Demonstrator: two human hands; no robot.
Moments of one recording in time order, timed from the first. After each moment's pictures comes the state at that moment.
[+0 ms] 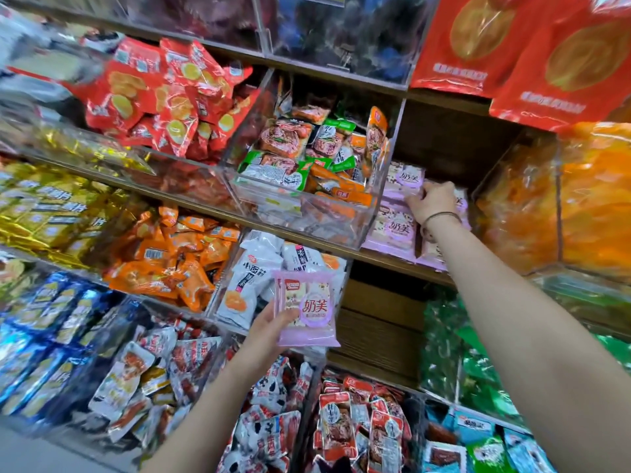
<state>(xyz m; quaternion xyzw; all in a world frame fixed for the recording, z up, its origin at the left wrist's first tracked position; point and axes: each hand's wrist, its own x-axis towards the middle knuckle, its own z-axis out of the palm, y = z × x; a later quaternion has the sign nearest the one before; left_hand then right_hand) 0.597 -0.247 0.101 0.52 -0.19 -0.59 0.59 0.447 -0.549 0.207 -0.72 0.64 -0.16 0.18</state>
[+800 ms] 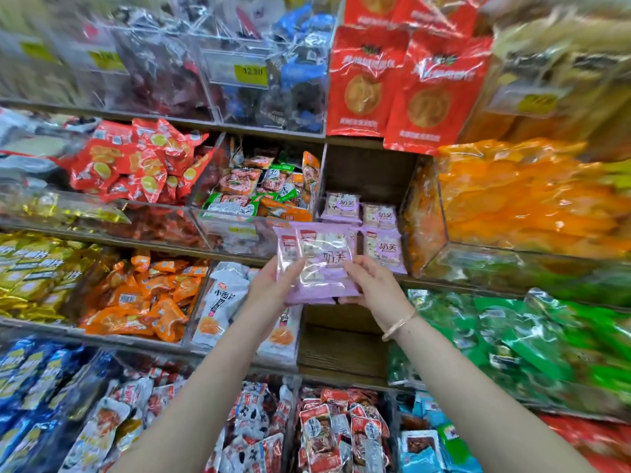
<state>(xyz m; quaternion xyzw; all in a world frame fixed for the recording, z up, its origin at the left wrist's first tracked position) 0.556 -0.289 0.210 0.53 -0.34 -0.48 0.62 0.388 -0.353 0.231 -0.59 0.43 -0.33 0.60</state>
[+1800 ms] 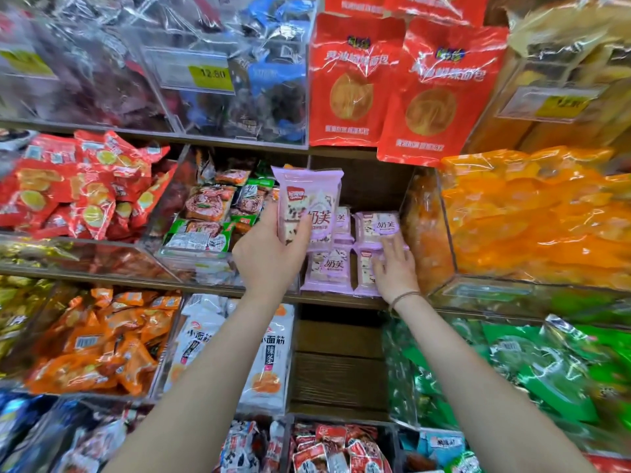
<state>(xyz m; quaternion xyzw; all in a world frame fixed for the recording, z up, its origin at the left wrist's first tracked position) 0.561 -0.395 0.258 0.71 -0.49 0.12 0.49 0.368 -0.497 0.184 -0.75 0.62 -0.17 0.15</state>
